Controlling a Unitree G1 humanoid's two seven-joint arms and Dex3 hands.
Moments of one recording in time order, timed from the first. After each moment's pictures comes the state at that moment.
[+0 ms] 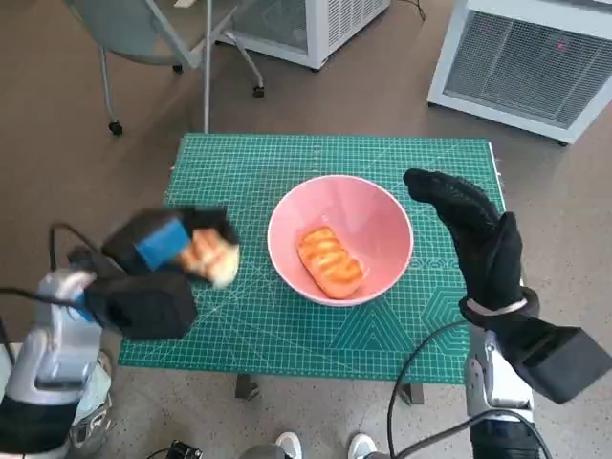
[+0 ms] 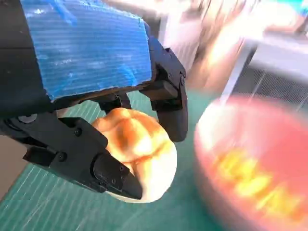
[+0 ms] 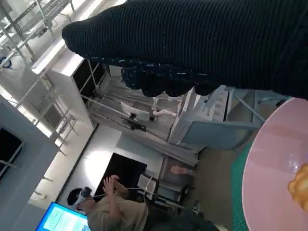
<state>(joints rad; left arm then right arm) -0.43 0.66 -0.05 -0.14 0.38 0.07 -0.47 -0.38 -0.14 -0.08 0.22 0.28 -0.56 0.43</state>
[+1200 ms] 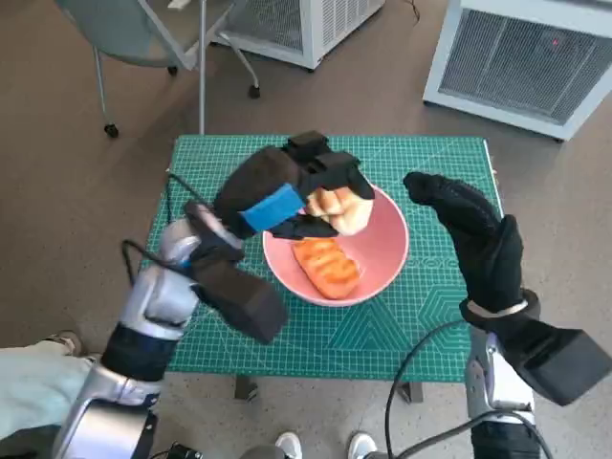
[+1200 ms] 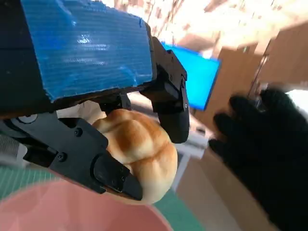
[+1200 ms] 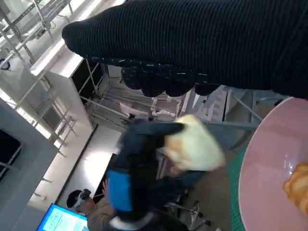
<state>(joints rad) -0.74 0.35 -0.27 0.34 0.45 -0.42 -0.17 -0.36 -0.13 -0.08 0.21 0.29 -0.56 0.44</state>
